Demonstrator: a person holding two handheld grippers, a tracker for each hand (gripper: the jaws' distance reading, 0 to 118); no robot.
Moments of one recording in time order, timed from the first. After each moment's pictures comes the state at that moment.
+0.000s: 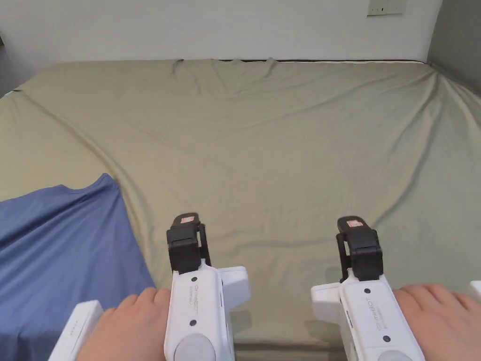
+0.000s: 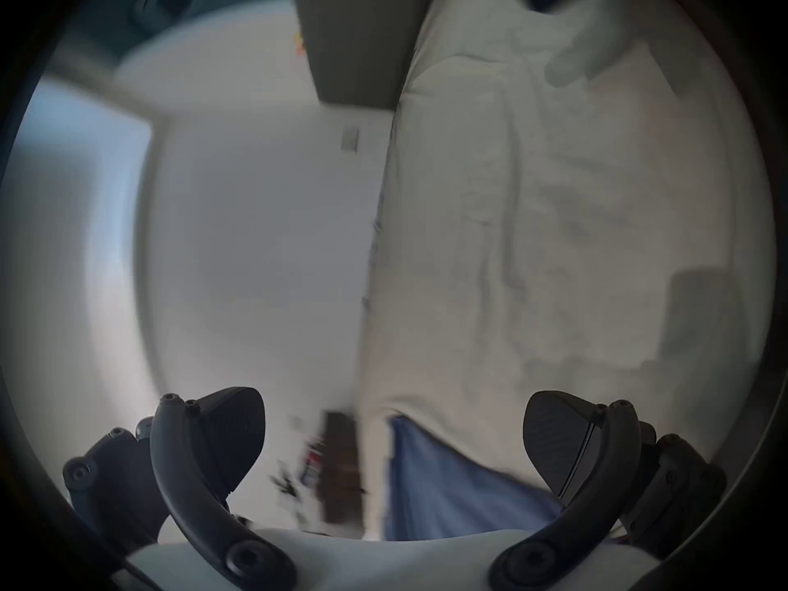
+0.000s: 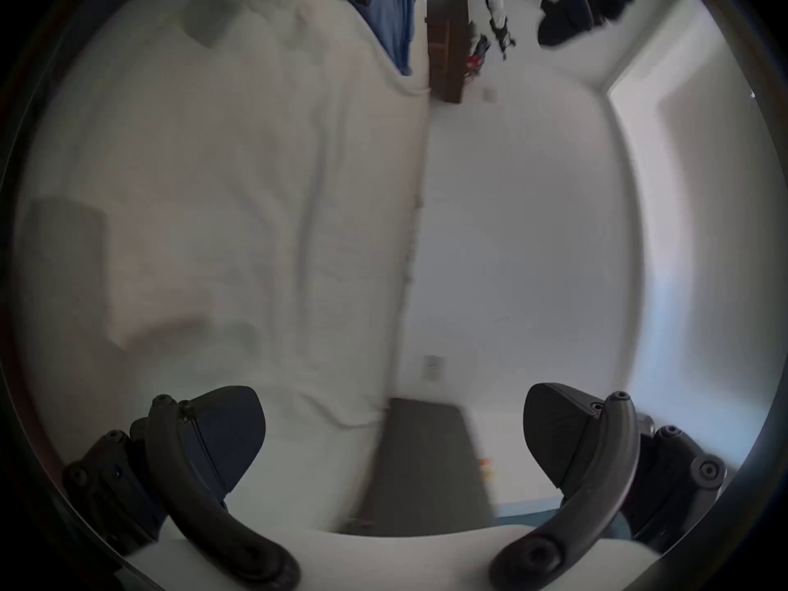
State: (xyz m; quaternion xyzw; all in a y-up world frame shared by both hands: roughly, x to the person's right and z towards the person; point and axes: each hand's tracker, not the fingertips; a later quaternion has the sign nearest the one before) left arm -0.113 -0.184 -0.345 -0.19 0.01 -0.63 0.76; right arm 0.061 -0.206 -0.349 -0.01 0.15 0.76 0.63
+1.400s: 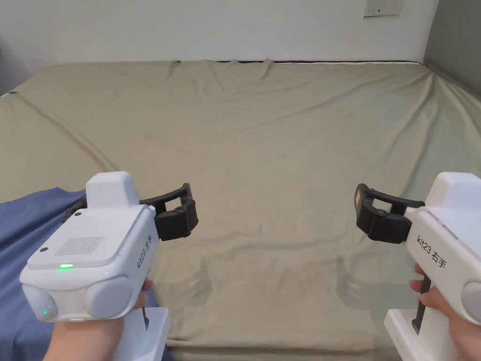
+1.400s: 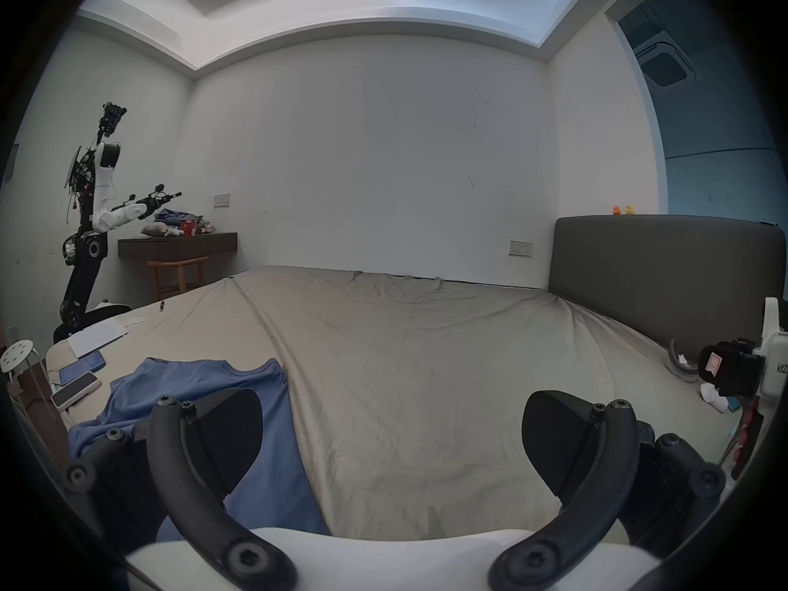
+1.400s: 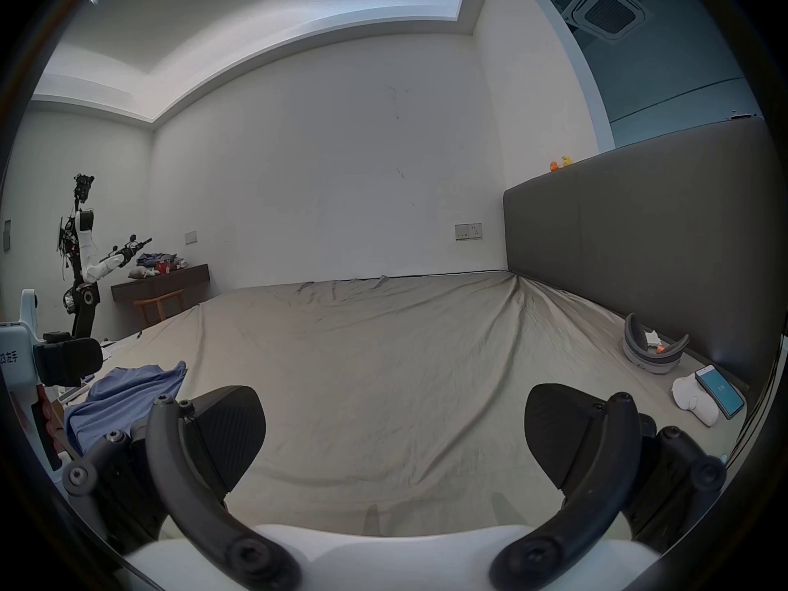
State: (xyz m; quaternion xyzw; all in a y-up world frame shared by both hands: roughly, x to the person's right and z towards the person) left arm -0.208 -0.072 -0.362 -0.09 0.06 0.02 0.99; right arm 0.164 -0.062 -0.388 -0.08 0.06 -0.03 0.99
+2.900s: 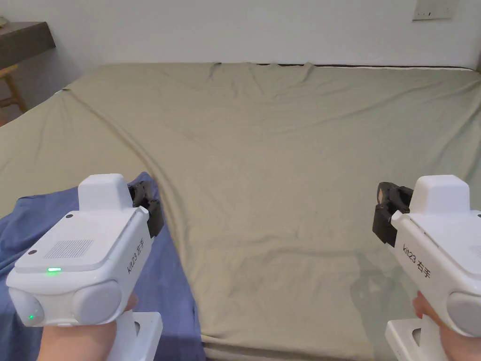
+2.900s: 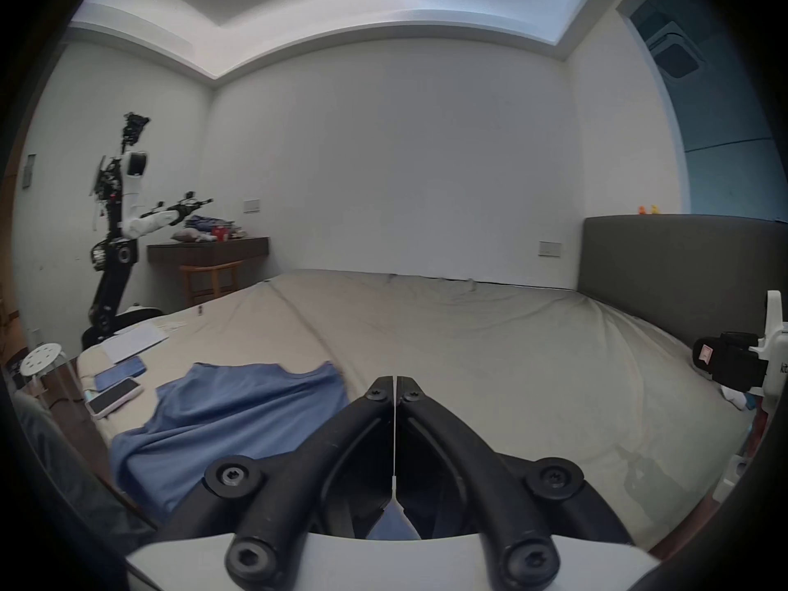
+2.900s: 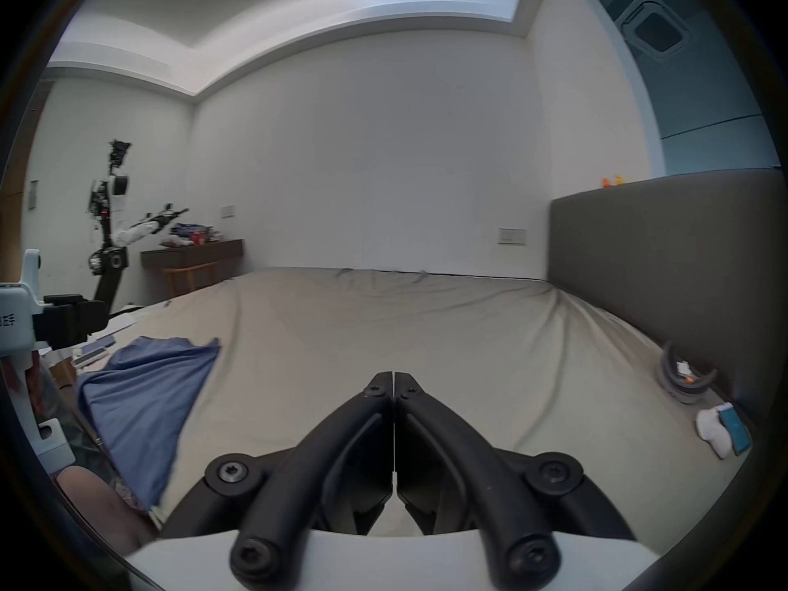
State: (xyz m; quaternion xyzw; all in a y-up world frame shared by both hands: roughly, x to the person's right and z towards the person) left arm -0.260 -0.060 -0.321 -0.09 0.13 0.01 0.99; right arm 0.085 -0.063 -0.394 -0.08 0.15 0.03 0.98
